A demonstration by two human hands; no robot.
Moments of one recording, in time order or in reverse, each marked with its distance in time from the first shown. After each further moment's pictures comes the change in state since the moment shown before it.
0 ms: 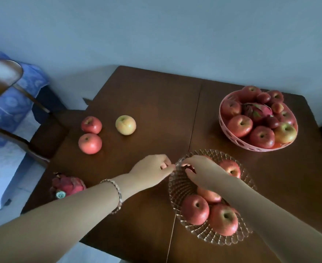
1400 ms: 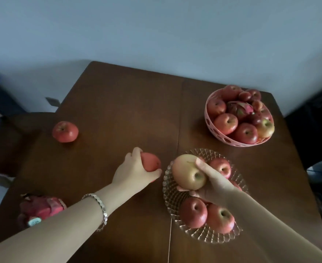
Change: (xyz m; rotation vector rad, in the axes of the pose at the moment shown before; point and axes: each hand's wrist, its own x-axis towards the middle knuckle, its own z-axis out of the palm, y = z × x) left_hand 0.014 -0.032 -0.014 -0.078 0.169 -0.104; right_hand -0.016 -0.008 0.010 1.656 -0.103 0.274
